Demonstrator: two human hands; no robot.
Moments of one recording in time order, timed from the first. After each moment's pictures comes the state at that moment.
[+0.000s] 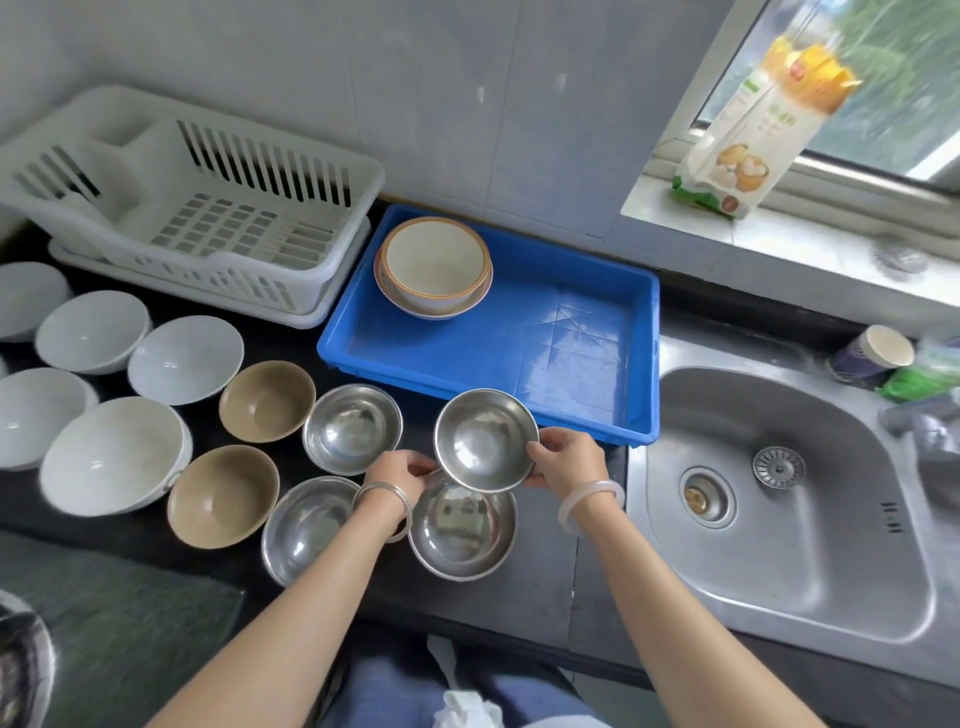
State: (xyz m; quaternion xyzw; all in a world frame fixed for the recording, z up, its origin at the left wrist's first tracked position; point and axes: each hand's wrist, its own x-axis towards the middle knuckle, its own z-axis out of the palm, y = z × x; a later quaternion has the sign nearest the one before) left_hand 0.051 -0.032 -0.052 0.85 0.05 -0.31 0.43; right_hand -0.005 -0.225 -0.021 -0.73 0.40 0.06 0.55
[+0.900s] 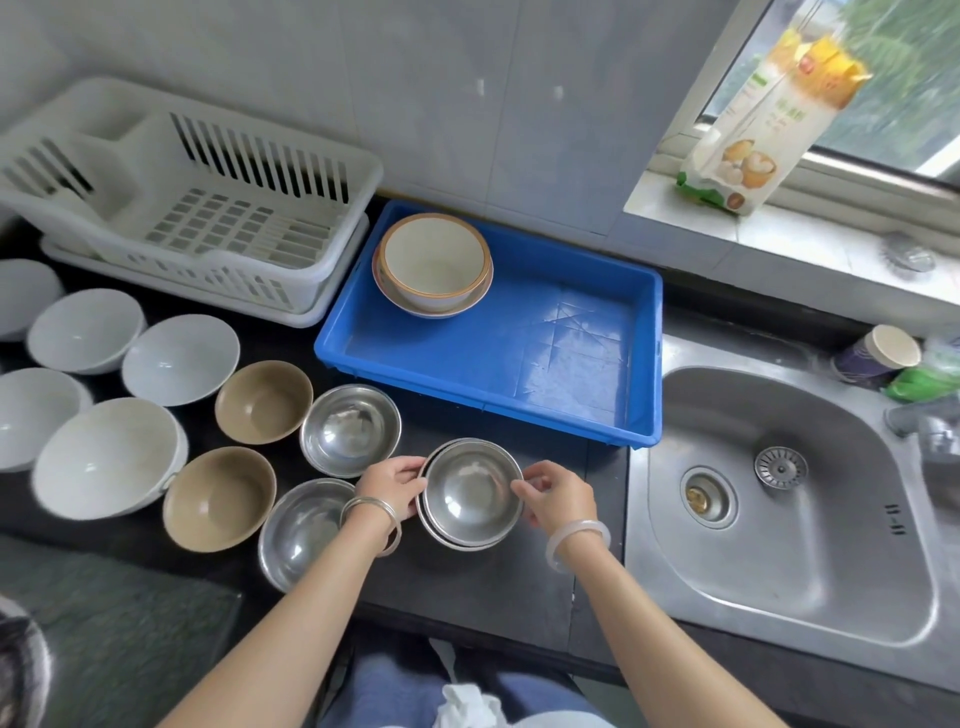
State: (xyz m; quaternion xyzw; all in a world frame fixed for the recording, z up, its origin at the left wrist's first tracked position) left_hand 0.045 -0.027 -0.054 0.70 0.19 -0.36 0.58; right_hand -0.031 -0.215 -0.053 -0.79 0.39 0.11 0.45
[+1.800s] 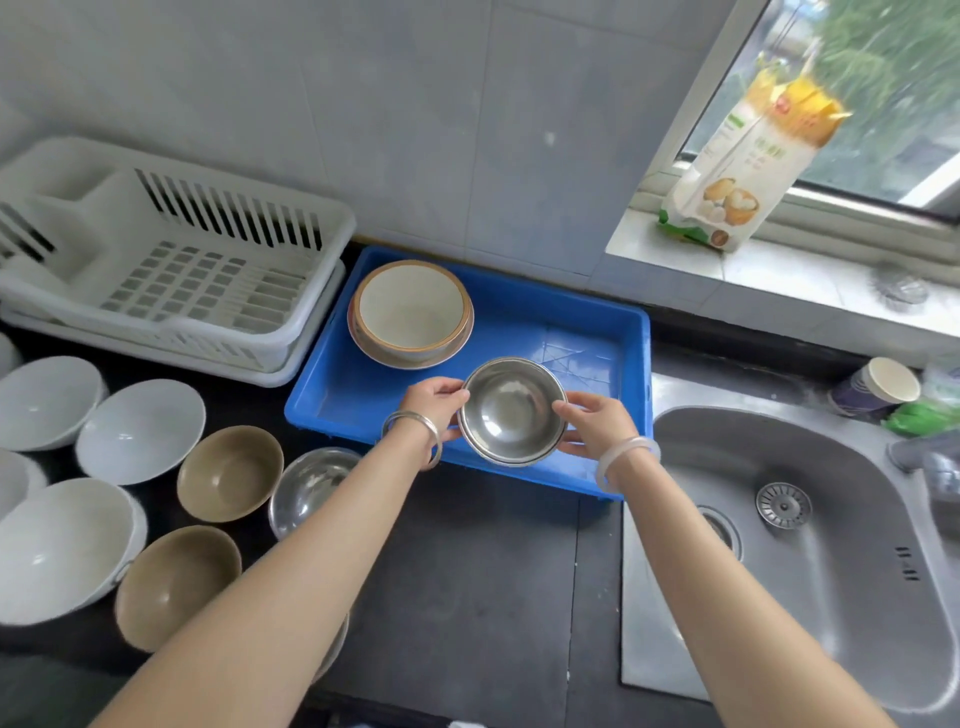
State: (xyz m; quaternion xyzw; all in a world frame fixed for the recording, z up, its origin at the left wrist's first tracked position) left_hand 0.159 -0.132 0.011 0.69 0.14 -0.32 0.64; right_hand 0.082 -0.311 0.002 -0.67 0.39 0.06 0.63
